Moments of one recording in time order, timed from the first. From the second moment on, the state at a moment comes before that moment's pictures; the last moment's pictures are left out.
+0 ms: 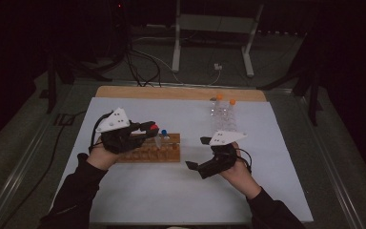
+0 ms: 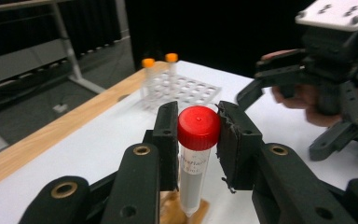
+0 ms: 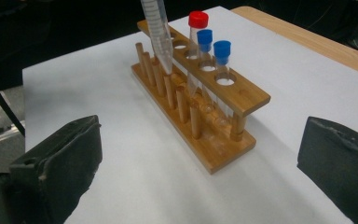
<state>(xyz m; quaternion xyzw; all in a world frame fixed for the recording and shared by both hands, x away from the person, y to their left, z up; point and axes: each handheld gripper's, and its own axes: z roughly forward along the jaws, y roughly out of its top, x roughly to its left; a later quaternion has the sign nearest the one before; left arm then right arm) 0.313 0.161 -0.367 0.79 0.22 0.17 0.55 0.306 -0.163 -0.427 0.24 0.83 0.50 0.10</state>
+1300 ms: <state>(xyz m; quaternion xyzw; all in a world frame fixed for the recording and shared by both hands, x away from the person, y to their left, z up) 0.355 0.202 -0.417 0.78 0.32 0.18 0.51 0.305 -0.169 -0.424 0.25 0.82 0.51 0.11</state>
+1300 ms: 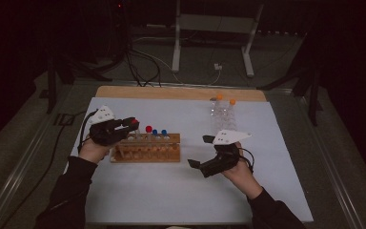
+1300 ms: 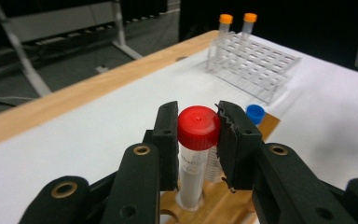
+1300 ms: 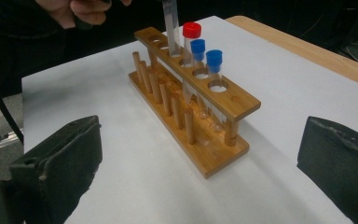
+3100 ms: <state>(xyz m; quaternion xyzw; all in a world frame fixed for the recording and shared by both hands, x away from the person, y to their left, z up) 0.349 0.199 -0.430 0.78 0.30 0.15 0.53 0.311 -0.187 -0.412 0.26 0.80 0.52 0.13</state>
